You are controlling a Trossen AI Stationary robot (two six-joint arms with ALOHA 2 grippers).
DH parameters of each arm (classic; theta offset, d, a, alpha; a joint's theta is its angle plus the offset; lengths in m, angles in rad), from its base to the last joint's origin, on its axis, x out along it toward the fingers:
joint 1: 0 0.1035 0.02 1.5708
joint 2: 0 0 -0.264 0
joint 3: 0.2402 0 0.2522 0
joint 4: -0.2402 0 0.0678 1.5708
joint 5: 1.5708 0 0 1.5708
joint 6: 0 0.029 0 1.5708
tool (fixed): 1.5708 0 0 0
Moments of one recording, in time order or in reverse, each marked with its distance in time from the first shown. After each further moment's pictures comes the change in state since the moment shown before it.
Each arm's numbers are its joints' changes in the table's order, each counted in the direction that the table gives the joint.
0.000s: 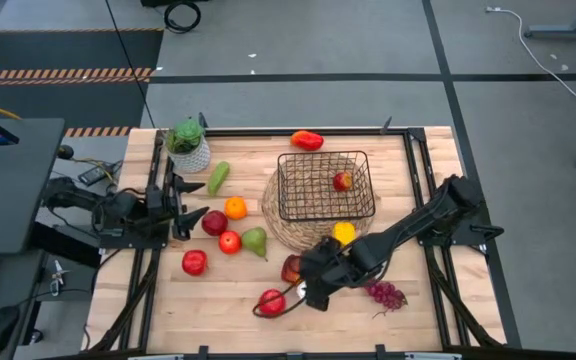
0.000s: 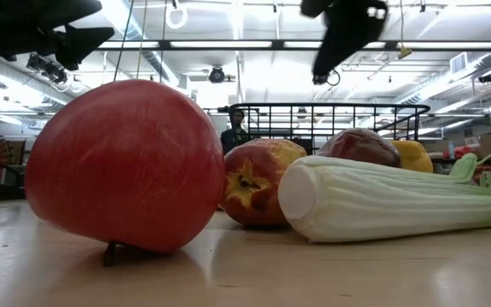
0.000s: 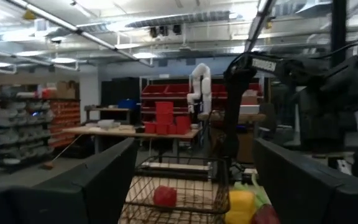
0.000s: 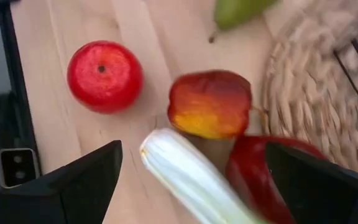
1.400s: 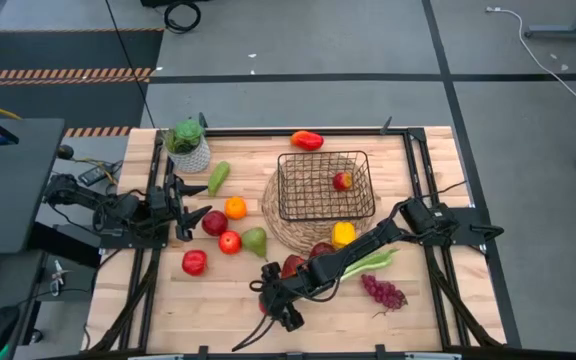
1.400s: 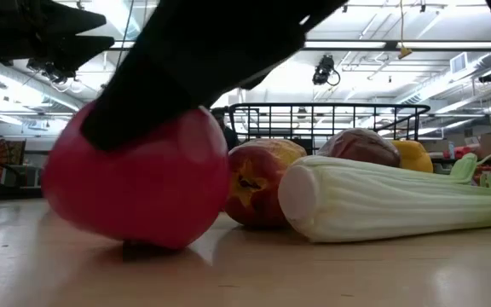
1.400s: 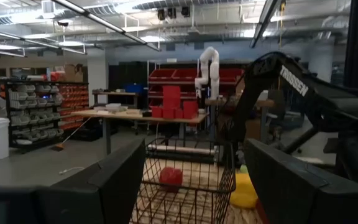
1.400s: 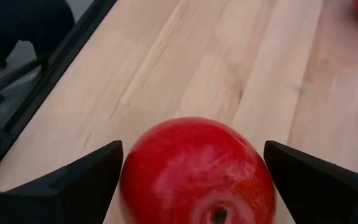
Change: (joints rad) left arm -0.036 -0.008 -0.001 -0.070 -0.088 -0.037; right arm -0.078 -0.389 0.139 0.520 -0.273 -0.746
